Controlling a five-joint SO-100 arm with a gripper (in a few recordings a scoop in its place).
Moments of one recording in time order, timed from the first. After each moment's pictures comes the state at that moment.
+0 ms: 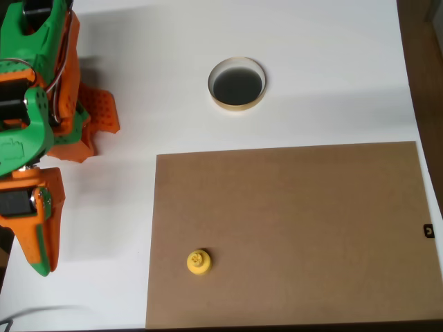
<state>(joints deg) 39.0 188.4 175.0 45.4 -0.9</state>
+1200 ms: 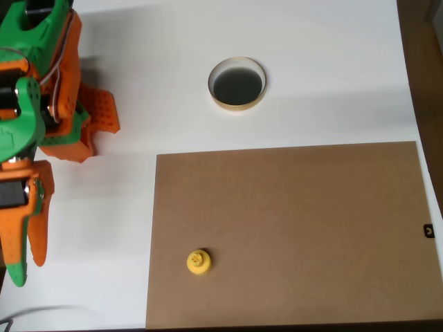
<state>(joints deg) 39.0 188.4 167.5 51.6 -8.5</state>
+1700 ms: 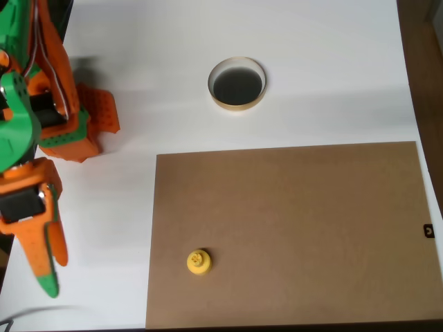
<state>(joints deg) 29.9 157.2 147.1 53.9 -10.6</state>
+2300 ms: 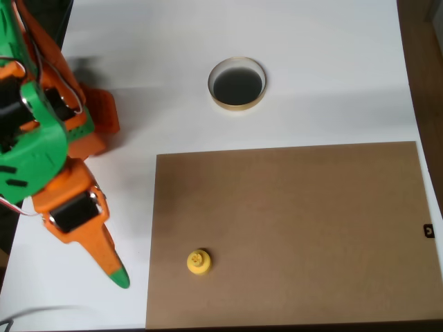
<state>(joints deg) 17.5 136.2 133.2 60.7 -11.7</state>
